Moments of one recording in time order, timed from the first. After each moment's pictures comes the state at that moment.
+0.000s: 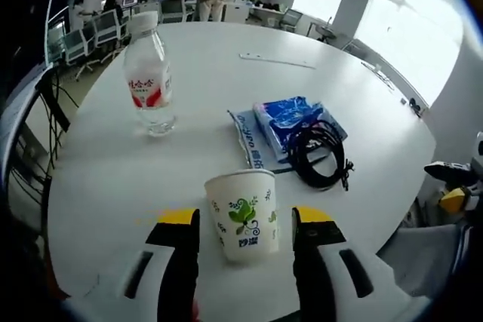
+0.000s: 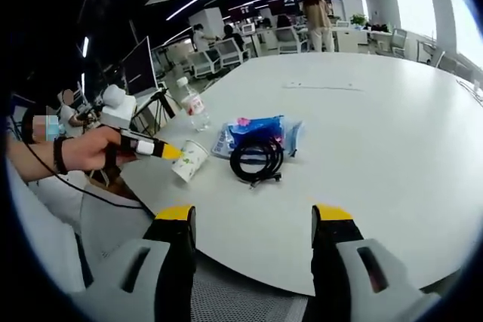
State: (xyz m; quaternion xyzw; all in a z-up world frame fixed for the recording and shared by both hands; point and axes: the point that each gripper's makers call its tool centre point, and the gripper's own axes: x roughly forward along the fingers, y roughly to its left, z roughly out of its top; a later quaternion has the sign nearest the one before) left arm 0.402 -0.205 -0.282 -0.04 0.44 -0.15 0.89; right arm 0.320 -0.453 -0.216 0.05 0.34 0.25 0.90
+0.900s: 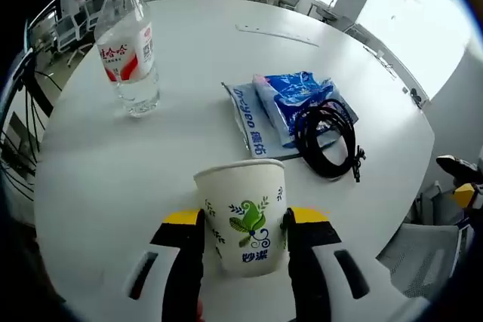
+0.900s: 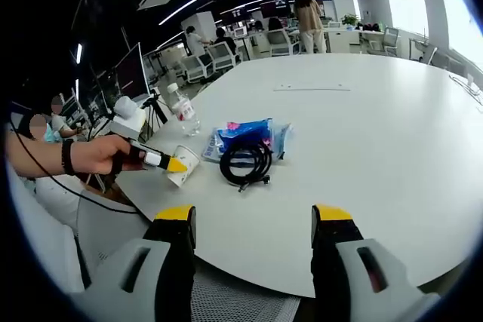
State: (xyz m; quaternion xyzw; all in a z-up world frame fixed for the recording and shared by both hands) left arm 0.405 -0.213 -0.316 -0.04 0.49 -0.16 0.85; right arm 0.324 -0.466 -0.215 0.06 0.34 0.23 0.91
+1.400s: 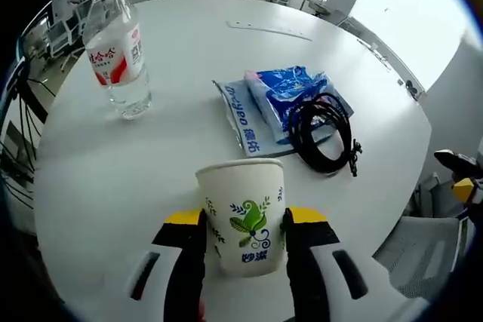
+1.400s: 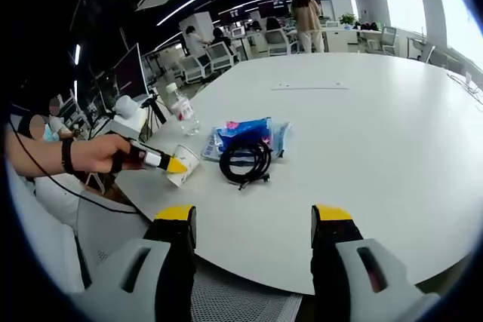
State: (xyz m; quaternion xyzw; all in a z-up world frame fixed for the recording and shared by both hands) left arm 0.403 -0.216 -0.317 -0.03 0.50 -0.17 0.85; right arm 0.321 -0.465 -0.216 0.06 0.34 0.23 0.91
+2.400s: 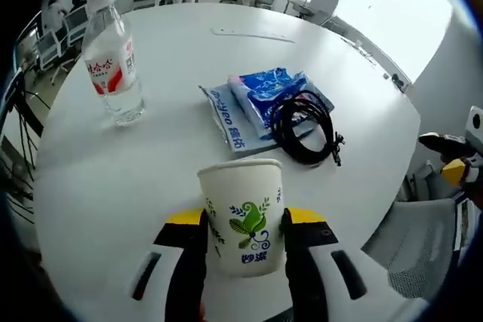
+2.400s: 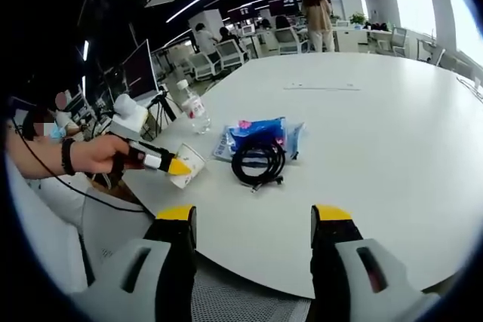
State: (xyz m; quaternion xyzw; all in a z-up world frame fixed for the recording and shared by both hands) left arm 0.387 -0.222 -0.300 -0.01 0.47 -0.22 0.85; right arm 0.325 -0.444 -0.211 0.06 0.34 0.26 0.90
